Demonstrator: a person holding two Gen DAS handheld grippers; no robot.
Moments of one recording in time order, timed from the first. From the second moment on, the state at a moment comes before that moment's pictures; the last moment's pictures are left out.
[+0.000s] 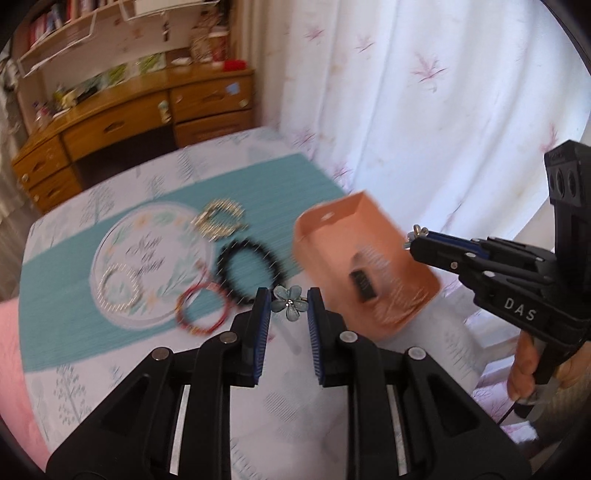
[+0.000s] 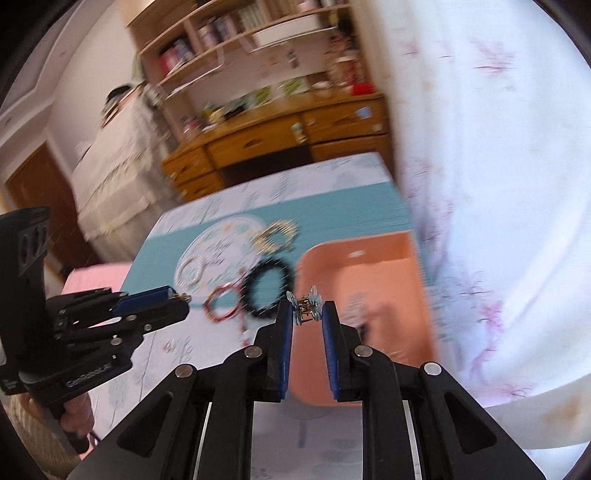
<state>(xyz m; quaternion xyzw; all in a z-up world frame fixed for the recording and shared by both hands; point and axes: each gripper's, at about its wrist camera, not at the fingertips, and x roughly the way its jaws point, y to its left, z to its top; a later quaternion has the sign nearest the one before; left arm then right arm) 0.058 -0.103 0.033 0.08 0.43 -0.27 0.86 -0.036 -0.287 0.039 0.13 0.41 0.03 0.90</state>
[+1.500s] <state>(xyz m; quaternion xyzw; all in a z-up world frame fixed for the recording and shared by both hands) 0.088 -0.167 -0.015 0.02 0.50 -0.26 0.83 -0.020 -0.324 -0.024 0.16 0.49 -0.03 0.86</state>
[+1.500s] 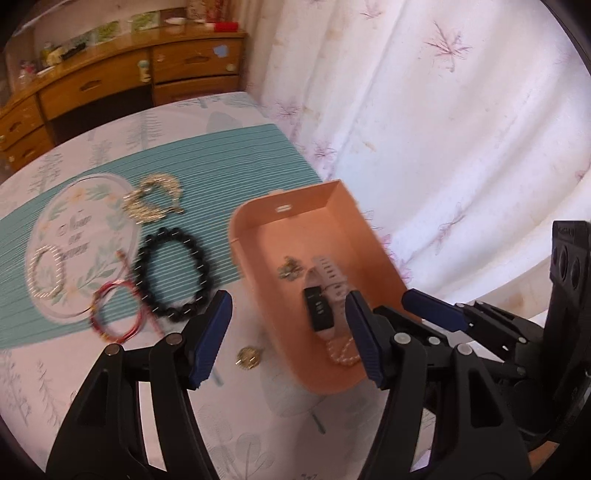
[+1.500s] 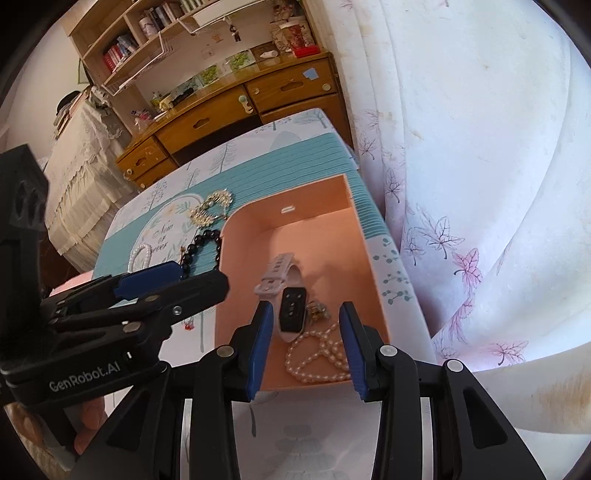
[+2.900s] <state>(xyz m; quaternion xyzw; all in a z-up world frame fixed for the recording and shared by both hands) 0.022 0.097 -0.044 -0.03 0.51 -0.08 0.86 -0.018 -0.146 -0.034 0.02 0.51 0.12 0.85</state>
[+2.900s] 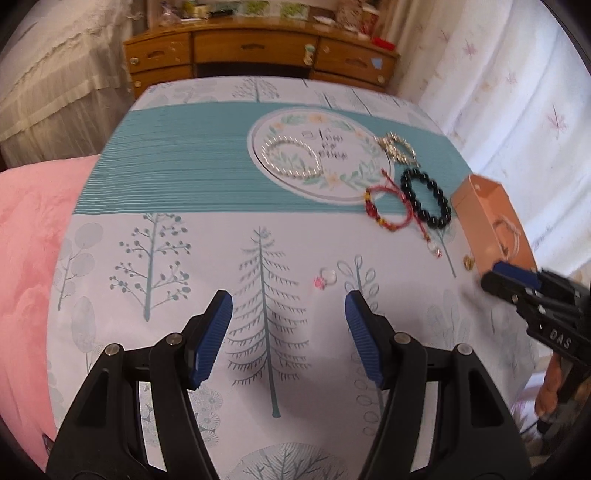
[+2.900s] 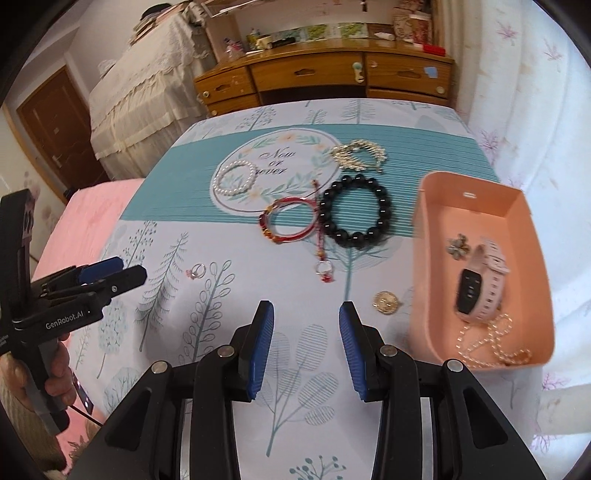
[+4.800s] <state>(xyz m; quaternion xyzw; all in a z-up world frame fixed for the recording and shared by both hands) 0.066 0.057 -0.091 0.12 0.52 -0.24 0.81 0.044 -0.142 -0.101 -0.03 0.51 0.15 0.85</state>
